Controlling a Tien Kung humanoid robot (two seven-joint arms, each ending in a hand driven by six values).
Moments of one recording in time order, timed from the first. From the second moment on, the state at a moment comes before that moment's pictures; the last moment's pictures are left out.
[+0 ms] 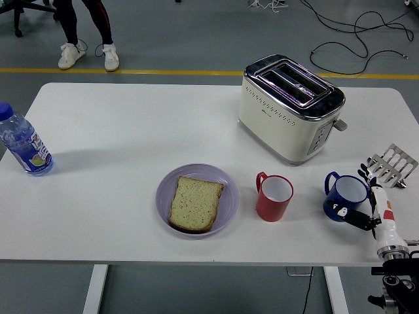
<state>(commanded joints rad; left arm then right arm) -0.05 0.04 -0.51 -0.18 0.60 0.04 0.12 0.08 -0.19 1.15 1.08 -1.23 -0.44 0.36</state>
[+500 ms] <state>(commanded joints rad) -0.03 0.04 -0.51 -0.18 0.62 0.04 0.12 -0.01 -0.21 1.19 1.30 -1.27 -0.45 0.35</state>
